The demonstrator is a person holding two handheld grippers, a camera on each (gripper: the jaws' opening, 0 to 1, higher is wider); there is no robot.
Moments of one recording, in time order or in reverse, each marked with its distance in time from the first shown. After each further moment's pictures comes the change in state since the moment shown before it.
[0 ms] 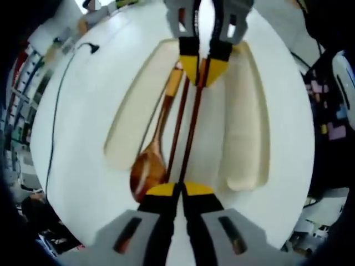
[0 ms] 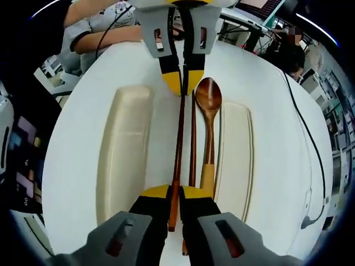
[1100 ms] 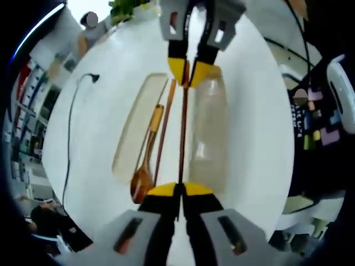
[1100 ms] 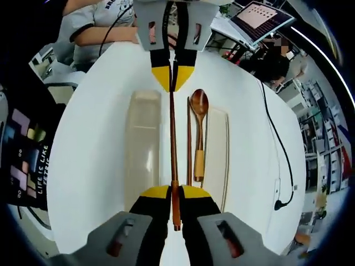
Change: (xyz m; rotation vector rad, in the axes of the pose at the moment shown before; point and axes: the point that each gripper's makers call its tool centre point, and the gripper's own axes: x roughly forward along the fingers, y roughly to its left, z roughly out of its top) left arm -0.055 -0.042 0.040 0.041 -0.057 0.052; right arm -0.067 0.027 -0.006 -0.118 0.070 -0.206
